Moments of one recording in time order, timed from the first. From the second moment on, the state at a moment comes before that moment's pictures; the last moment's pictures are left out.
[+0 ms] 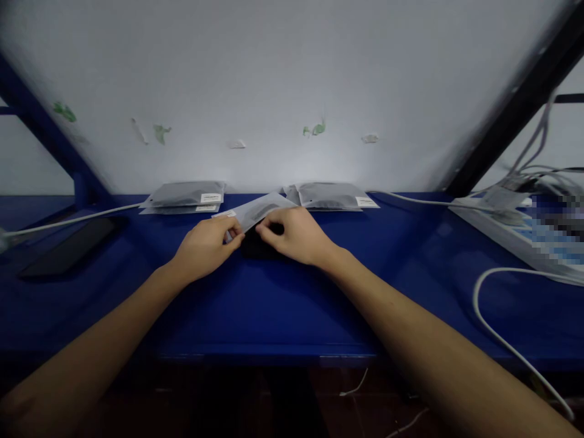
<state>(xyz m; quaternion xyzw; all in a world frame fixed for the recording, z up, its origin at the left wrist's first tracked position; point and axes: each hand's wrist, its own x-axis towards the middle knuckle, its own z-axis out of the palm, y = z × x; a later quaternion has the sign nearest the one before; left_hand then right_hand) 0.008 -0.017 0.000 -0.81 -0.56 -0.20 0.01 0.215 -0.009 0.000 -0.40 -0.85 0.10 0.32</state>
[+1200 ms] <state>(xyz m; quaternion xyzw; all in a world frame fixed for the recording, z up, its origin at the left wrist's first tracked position) -0.002 -0.005 -0.008 -0.81 -0.53 -0.26 0.01 0.242 0.013 -0.014 -0.46 -0.83 0.01 0.31</state>
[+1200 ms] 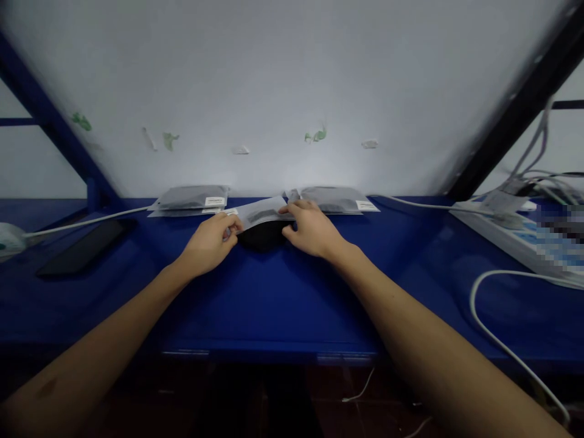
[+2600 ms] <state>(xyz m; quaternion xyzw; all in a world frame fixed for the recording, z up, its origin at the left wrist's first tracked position) 0.005 -0.023 -0.002 -0.89 -0.42 -0.19 -0.04 0.257 0.025 -0.013 -0.63 -0.73 0.03 0.27</state>
